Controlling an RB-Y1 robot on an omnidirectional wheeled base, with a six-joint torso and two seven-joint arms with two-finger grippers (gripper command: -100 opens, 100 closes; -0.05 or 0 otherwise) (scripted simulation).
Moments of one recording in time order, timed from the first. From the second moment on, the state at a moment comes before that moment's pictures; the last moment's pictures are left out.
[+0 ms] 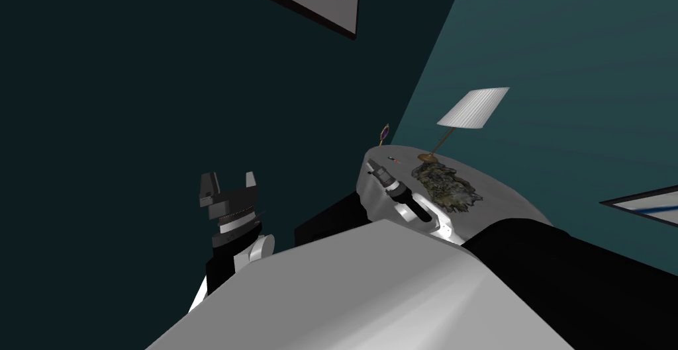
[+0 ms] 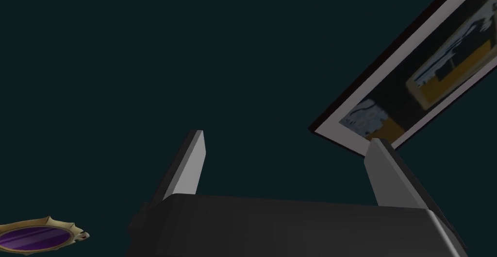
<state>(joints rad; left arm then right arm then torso) 0.50 0.04 0.04 -2.20 0.09 -0.63 0.16 0.51 -0.61 -0.04 -2.14 0.11 -0.55 -0.05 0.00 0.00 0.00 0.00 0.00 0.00</state>
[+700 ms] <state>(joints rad) 0.50 0.04 0.04 -2.20 0.09 -0.63 0.16 0.53 -0.81 -0.05 -2.08 0.17 -0.58 -0.05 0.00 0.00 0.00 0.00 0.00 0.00</state>
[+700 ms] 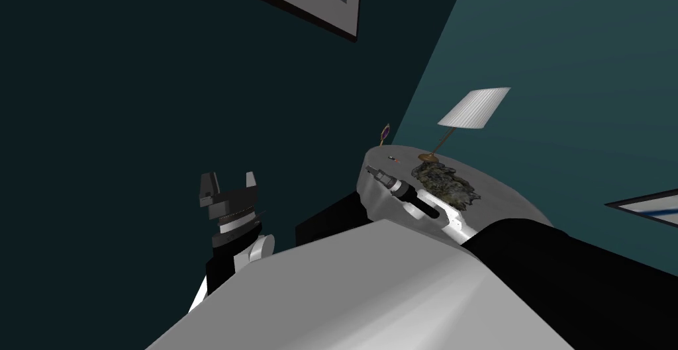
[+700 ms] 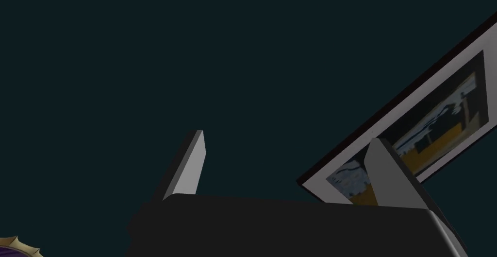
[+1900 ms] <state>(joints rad) 0.50 0.04 0.04 -2.20 0.09 -0.63 0.16 0.58 -1.16 -0.05 -1.96 0.27 -0.62 -0.06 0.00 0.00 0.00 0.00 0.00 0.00</state>
